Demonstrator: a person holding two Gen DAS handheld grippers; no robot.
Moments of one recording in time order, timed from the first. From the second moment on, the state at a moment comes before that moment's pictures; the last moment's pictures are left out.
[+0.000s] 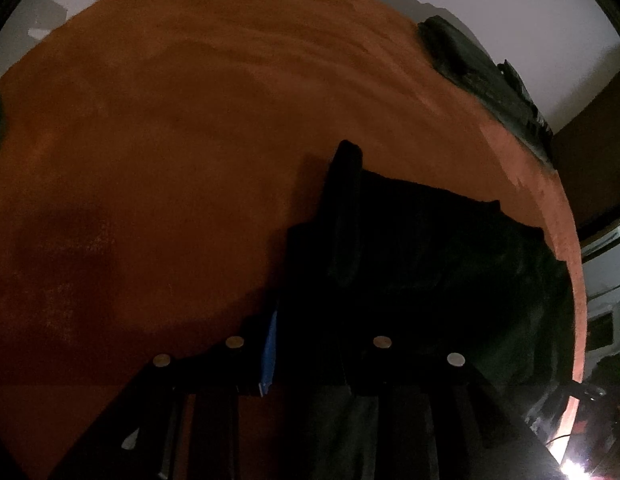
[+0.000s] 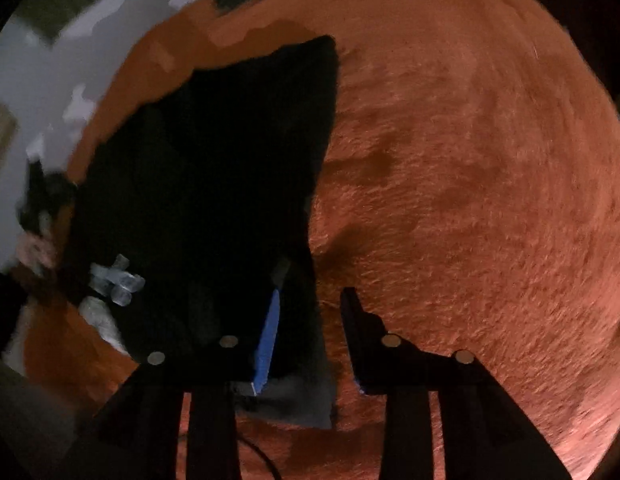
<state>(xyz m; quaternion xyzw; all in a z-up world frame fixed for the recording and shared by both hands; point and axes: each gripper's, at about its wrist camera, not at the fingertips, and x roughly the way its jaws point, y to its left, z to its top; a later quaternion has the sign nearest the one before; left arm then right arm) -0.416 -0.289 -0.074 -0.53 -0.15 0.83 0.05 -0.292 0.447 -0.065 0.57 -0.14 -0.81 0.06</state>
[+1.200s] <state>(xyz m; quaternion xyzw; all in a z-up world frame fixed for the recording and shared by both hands) -0.433 -0.276 -0.070 -0.53 -0.16 0.83 0.06 -0.382 0.493 -0.074 0.52 -0.32 -0.79 0.07</state>
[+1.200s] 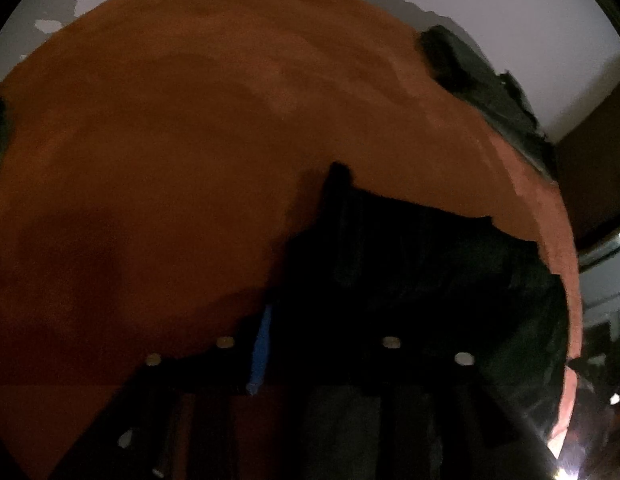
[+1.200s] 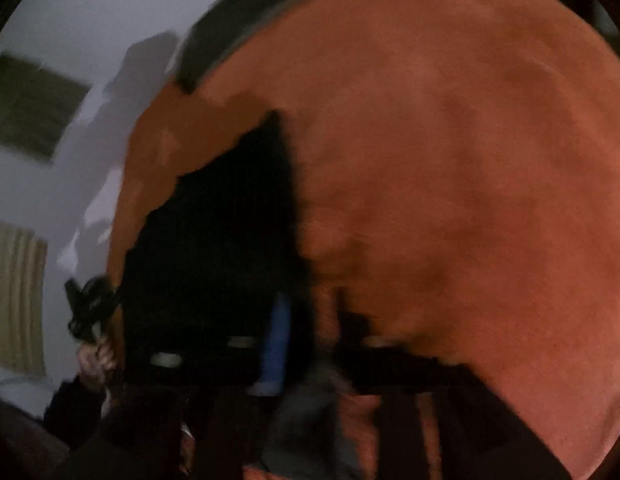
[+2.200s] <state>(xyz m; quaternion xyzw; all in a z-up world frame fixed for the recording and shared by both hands) -0.486 -0.278 -0.080 -0.48 -0.19 0.85 0.04 -0.544 0.470 -0.070 0.49 -0.24 -0.84 -0.01</state>
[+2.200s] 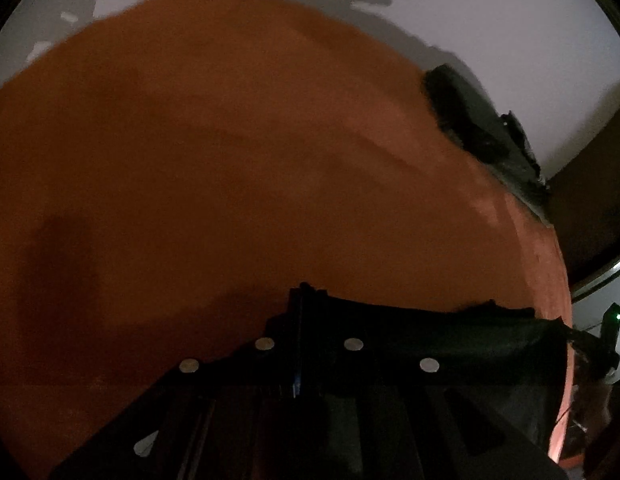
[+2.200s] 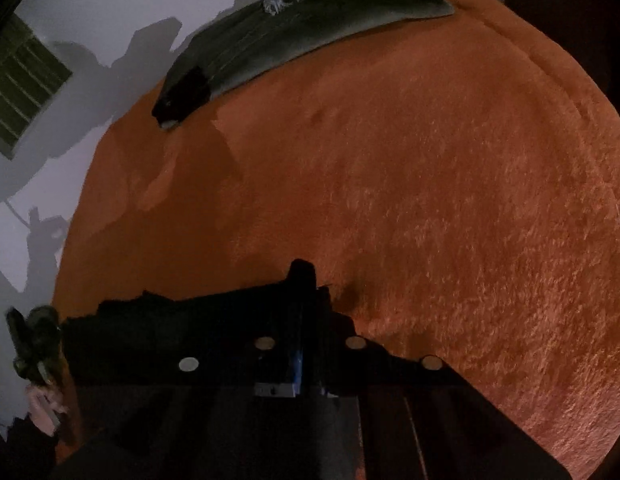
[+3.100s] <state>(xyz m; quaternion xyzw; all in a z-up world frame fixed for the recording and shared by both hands) -0.240 -0.090 -0.049 -0.56 -0.02 0.80 0.19 -0.350 0.185 -0.058 0.55 -0.09 -0.80 0.22</state>
